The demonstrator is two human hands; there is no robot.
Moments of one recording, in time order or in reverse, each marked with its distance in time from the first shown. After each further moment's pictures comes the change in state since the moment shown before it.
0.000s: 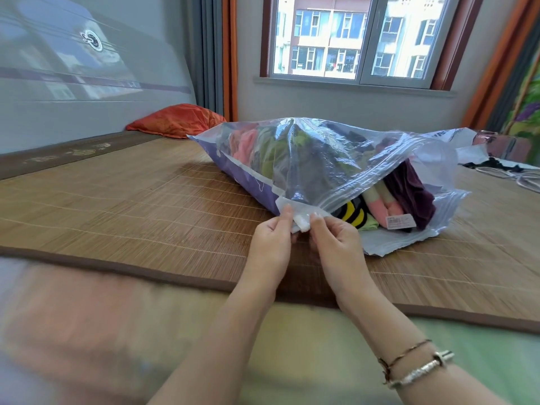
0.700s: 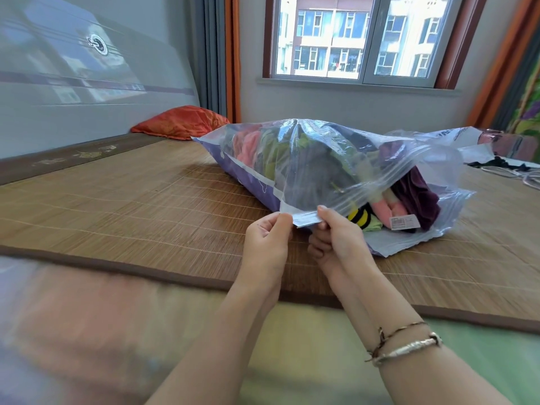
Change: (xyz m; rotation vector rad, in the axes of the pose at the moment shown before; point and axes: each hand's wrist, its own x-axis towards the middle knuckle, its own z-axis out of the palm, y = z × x) left_hand -0.012 0.005 -0.007 -0.108 -0.003 0.161; right_hand 0.020 0.000 0.006 0.360 0.096 0.389
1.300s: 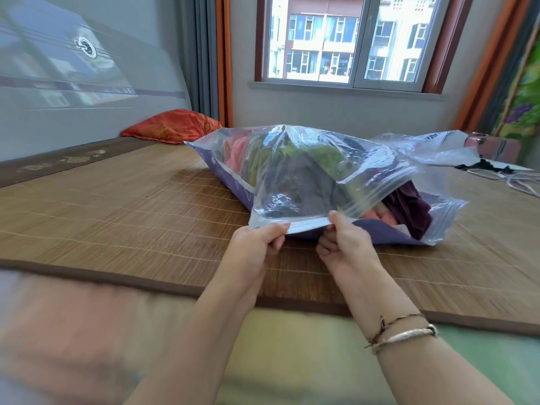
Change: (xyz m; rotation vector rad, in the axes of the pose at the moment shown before) left_hand 0.005 0.015 -0.009 0.037 -0.071 -0.223; right_hand 0.028 -0.005 -0.018 0.147 0.178 0.019
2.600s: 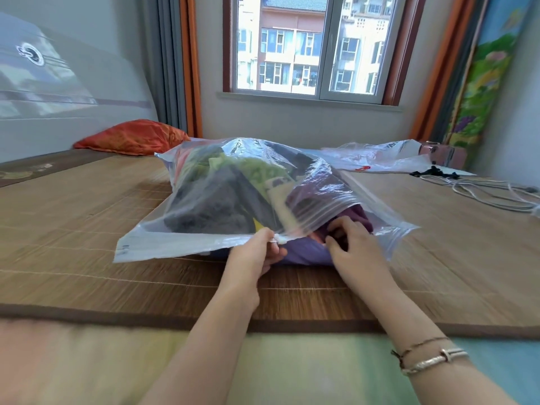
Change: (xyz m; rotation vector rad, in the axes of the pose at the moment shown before) left_hand 0.039 -0.024 0.071 0.018 0.140 -0.285; right_hand 0.020 -0.057 -0.097 -1.352 0.051 -0.706
